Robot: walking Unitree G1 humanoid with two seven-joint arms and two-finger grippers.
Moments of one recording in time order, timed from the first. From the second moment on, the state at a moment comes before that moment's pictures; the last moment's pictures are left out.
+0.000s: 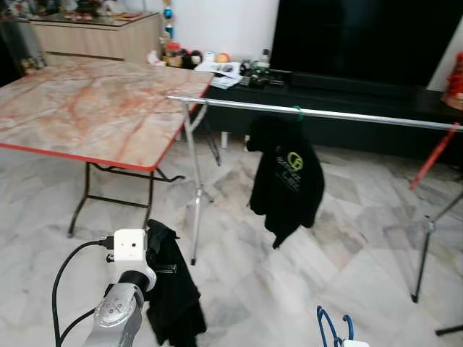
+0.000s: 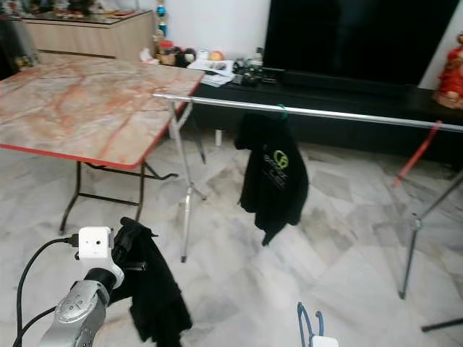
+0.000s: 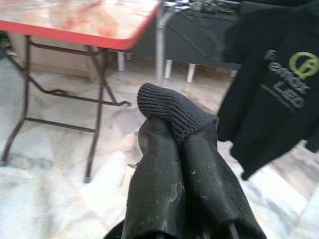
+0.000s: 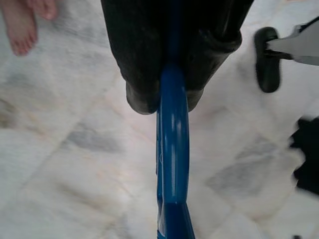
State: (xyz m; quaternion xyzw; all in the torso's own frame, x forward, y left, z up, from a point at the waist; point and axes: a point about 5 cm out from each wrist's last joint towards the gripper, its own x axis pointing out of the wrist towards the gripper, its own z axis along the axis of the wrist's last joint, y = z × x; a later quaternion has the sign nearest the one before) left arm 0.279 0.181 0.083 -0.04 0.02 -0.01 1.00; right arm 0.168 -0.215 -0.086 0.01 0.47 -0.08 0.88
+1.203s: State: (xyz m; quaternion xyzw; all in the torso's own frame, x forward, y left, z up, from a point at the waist) left arm 0.279 0.188 0.089 -0.04 0.02 0.00 1.00; right arm 0.177 -0.199 -0.085 0.00 0.45 -0.05 0.89
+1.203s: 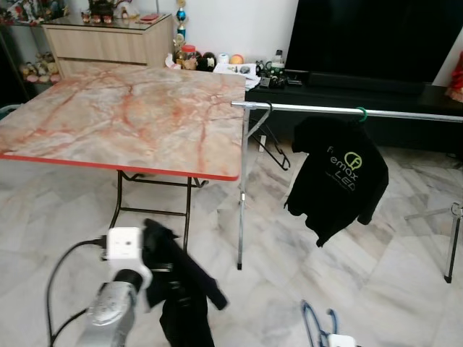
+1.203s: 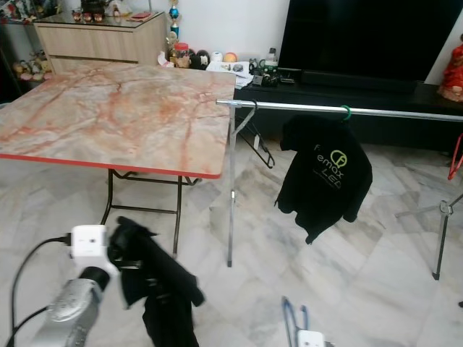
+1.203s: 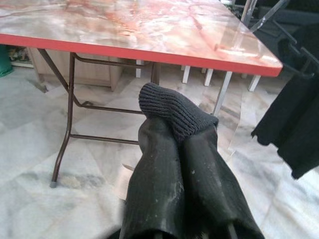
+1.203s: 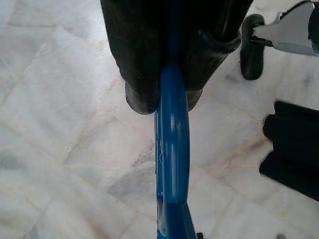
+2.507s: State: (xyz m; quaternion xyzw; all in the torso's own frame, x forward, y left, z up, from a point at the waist) left arm 0.280 0.179 0.091 -0.05 0.01 -0.02 1.00; right arm 0.171 -0.200 -0.088 0.01 0.46 -0.05 0.89
